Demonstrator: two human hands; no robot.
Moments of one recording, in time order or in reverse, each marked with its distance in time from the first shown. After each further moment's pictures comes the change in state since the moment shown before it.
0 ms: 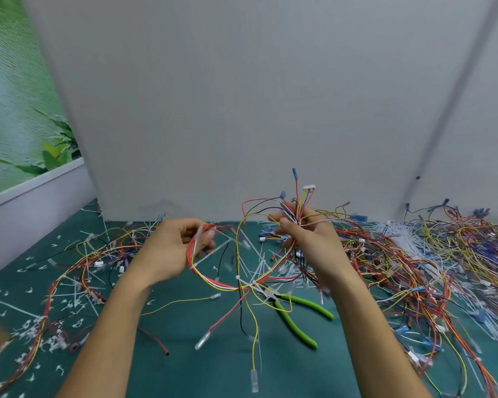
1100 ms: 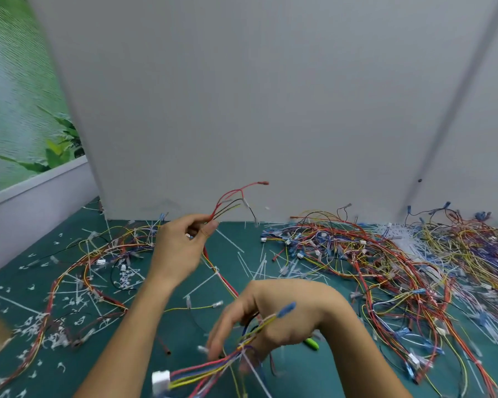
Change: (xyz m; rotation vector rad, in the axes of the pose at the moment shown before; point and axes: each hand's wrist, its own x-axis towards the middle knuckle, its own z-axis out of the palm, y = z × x) left_hand 0.014 -0.028 0.016 0.110 0.368 0.139; right_hand -0.047 -0.036 0.039 -0.631 -1.089 0.007
